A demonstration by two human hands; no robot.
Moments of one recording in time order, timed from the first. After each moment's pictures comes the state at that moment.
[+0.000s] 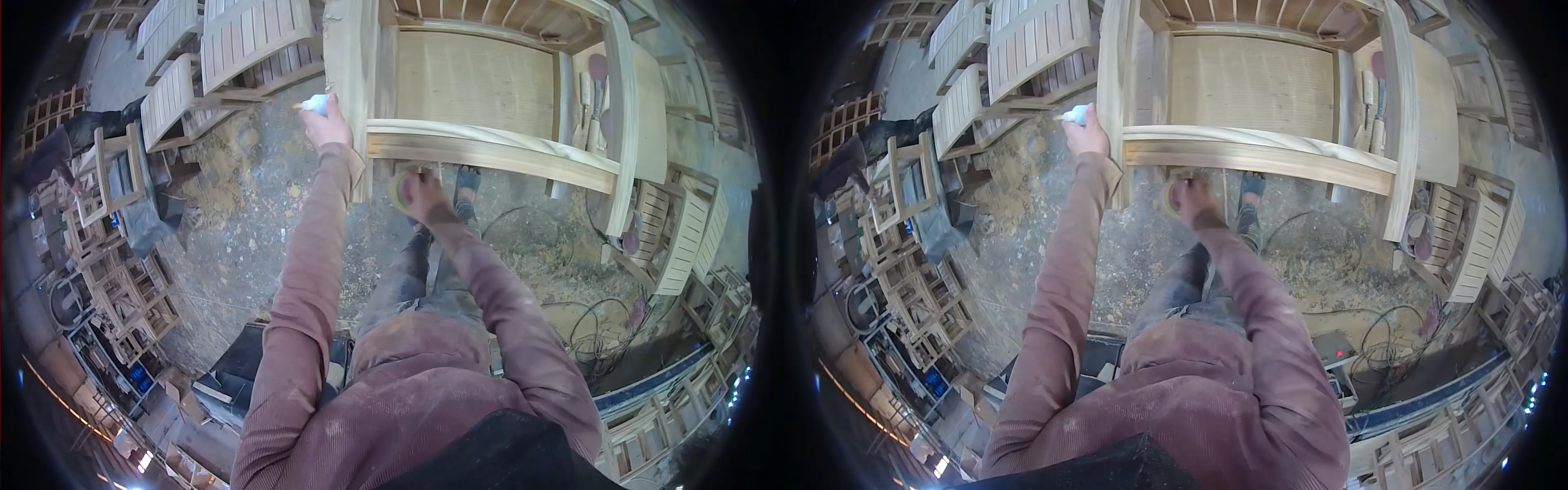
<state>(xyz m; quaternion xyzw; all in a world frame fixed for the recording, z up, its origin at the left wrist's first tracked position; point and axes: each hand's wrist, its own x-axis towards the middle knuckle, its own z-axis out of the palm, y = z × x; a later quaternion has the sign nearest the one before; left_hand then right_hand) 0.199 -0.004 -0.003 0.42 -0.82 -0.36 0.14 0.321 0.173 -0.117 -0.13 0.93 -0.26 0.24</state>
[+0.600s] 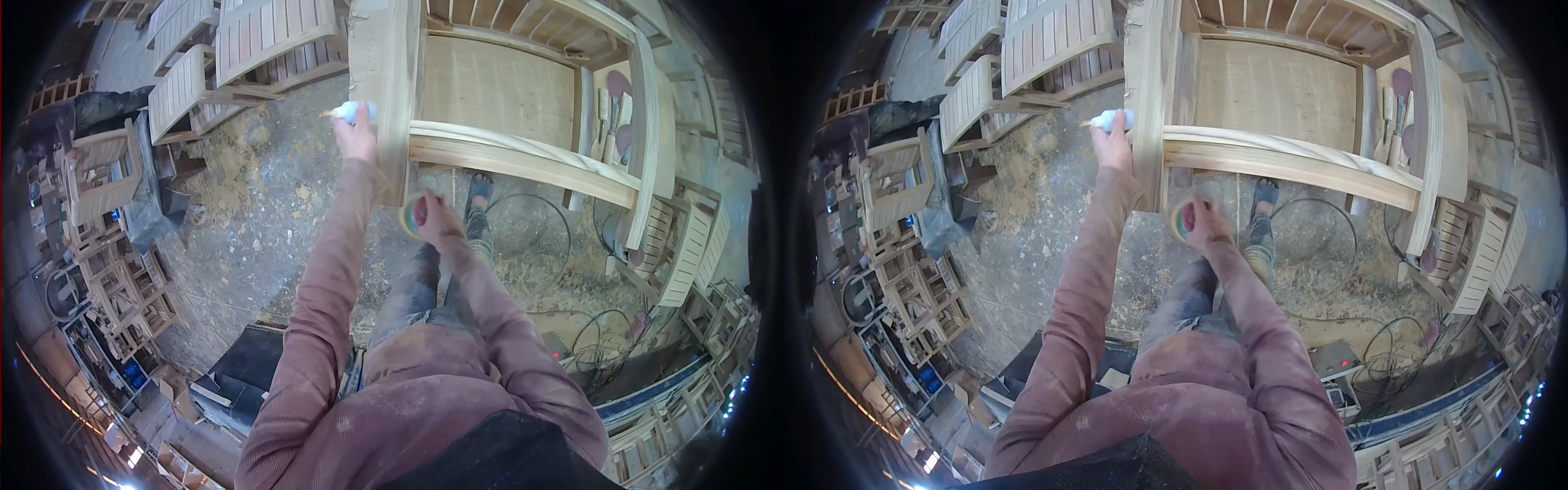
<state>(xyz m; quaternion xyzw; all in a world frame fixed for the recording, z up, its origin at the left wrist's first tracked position) 0.213 -0.040 -0.045 0.34 -0.74 -0.56 0.15 0.349 0.139 -0.103 -0.03 0.89 -0.29 0.36</state>
